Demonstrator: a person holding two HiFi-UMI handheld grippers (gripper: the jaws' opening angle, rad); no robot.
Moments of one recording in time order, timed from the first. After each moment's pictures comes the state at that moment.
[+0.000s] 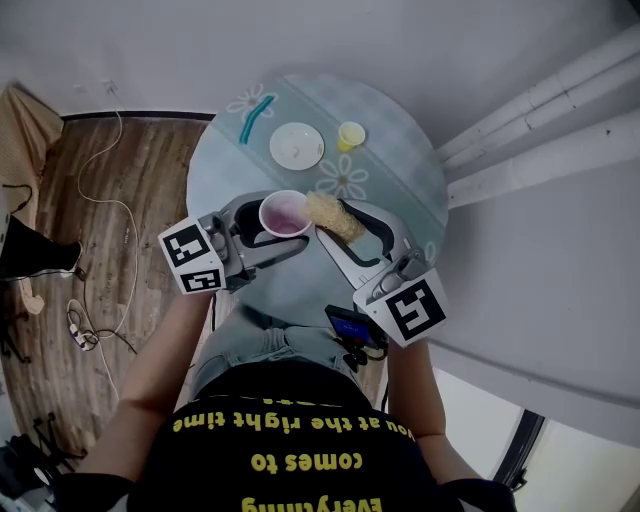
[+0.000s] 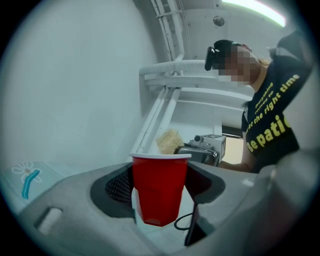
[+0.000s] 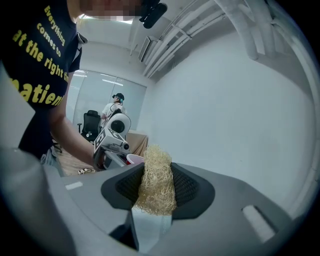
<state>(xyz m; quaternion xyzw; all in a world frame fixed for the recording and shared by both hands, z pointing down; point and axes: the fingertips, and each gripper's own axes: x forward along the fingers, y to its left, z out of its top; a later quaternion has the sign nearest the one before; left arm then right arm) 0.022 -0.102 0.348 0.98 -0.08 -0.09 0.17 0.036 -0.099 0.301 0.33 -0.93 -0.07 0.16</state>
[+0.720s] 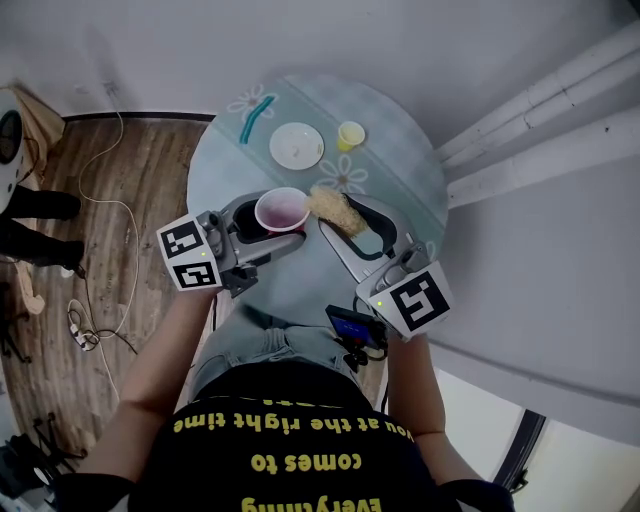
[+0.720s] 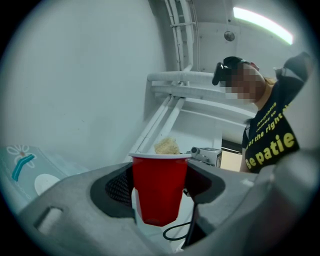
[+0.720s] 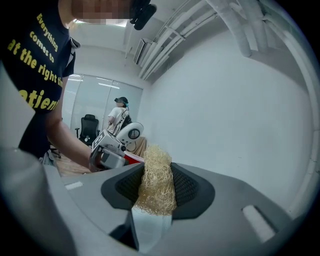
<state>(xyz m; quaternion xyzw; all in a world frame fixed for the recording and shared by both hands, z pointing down) 0.021 -0.104 0.341 0.96 -0.07 -0.13 0.23 0.048 -0.105 0.304 0.34 -0.93 -0.05 0.14</state>
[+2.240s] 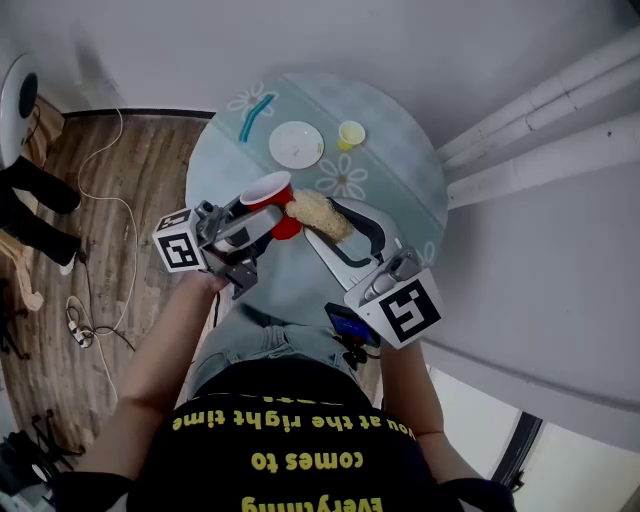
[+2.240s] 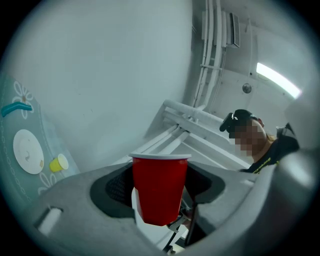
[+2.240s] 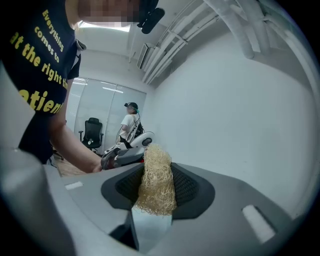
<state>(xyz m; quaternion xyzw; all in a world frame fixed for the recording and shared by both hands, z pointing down) -0.002 -0.131 0.324 0.87 -0.02 -0.30 0.39 0.025 -0.097 0.292 0.32 -0.94 -0.06 0.11</state>
